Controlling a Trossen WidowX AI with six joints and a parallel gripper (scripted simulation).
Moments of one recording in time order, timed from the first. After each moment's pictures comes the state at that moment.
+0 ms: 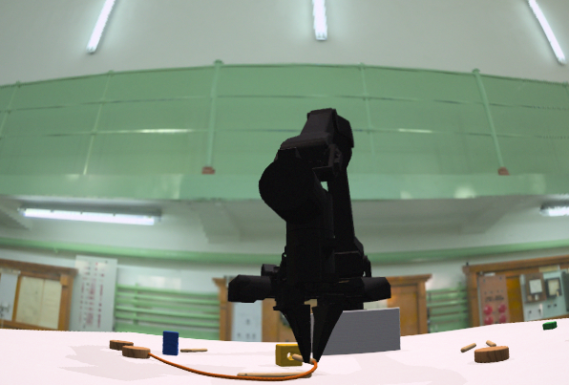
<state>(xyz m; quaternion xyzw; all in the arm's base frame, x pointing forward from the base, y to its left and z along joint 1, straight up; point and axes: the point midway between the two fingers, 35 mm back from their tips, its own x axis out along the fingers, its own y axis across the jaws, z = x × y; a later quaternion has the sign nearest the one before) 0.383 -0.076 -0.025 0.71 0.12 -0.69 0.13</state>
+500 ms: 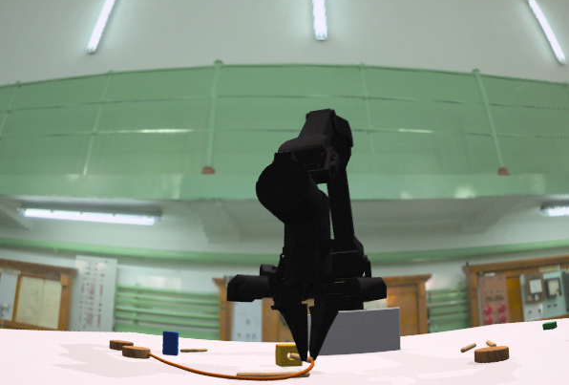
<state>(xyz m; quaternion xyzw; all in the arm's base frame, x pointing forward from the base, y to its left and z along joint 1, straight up) 0.374 -0.079 -0.024 0.71 0.12 -0.68 0.13</state>
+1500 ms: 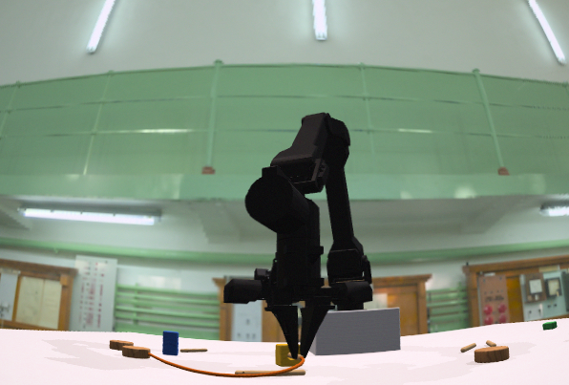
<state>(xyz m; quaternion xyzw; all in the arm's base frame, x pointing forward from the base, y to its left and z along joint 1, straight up) 0.338 -0.093 -0.026 0.71 0.12 -0.69 0.13</state>
